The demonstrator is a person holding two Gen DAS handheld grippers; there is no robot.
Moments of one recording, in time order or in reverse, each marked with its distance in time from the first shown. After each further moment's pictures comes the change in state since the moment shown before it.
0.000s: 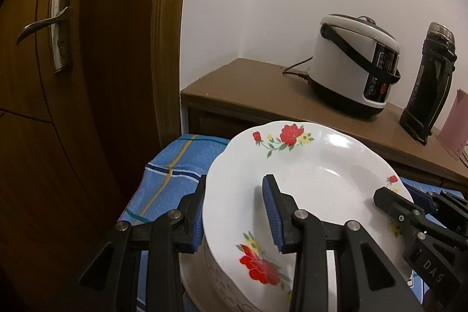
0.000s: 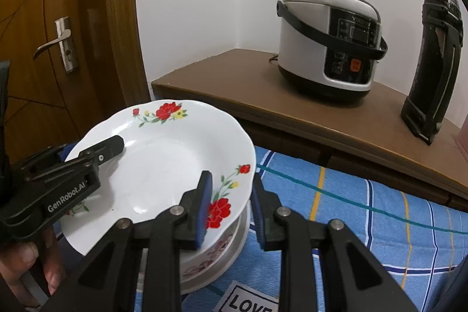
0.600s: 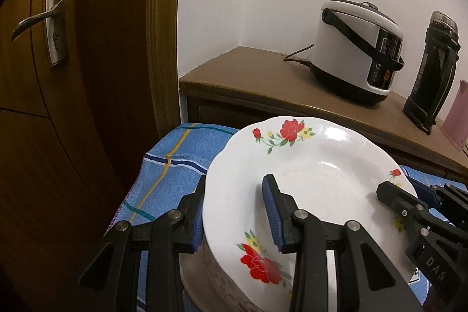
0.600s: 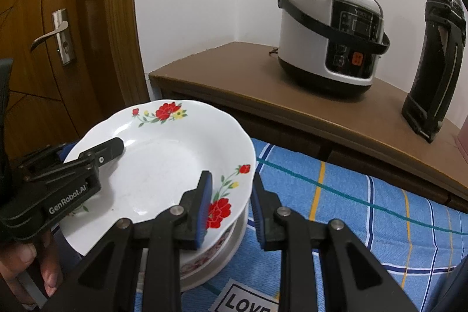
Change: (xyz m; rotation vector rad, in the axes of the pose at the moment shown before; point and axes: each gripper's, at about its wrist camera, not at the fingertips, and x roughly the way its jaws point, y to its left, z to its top) left arm 0.008 -0.004 -0.003 0.018 0.050 0.012; right arm 0.007 0.000 -0.002 -0.011 0.025 -0.009
